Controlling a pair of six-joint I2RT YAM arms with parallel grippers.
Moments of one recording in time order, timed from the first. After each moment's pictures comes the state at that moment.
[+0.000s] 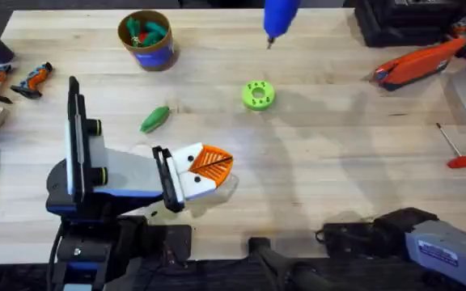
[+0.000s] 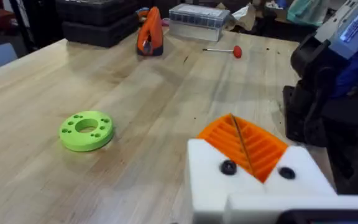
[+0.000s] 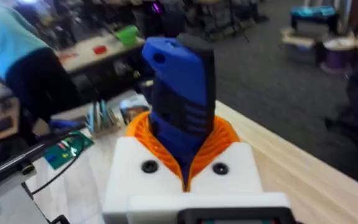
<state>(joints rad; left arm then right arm) -0.02 0.01 0.01 -0.13 1.21 0.05 0.26 1.15 1.03 0.22 -0.73 0.25</state>
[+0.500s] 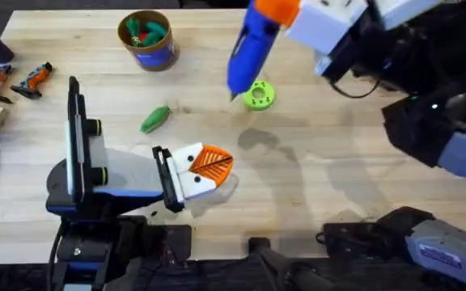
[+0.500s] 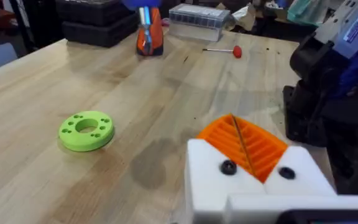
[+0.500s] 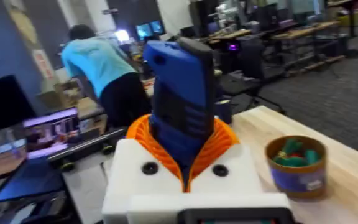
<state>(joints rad) -0.02 0.01 0.01 -0.13 1.21 0.05 0.40 1.15 0.62 0.94 -0.79 0.55</state>
